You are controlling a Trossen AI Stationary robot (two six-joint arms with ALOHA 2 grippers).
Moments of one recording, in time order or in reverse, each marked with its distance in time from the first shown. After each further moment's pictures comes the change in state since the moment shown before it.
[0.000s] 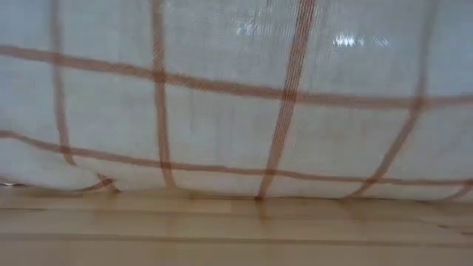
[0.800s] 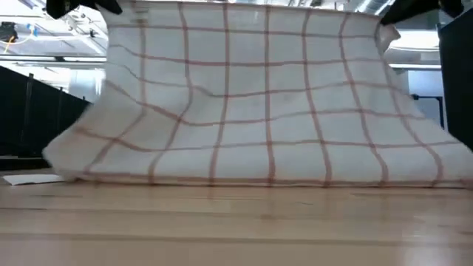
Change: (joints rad) left arm 0.519 -0.642 -0.292 -0.352 0.219 0.135; right arm -0.512 -0.574 -0.178 -0.293 -0.012 -0.202
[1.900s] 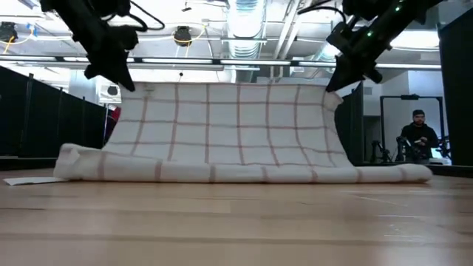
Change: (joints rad) left arm 1.220 -0.042 -0.181 0.189 0.925 0.919; right arm -1.048 0.111 -0.261 0.888 -0.856 -1.033
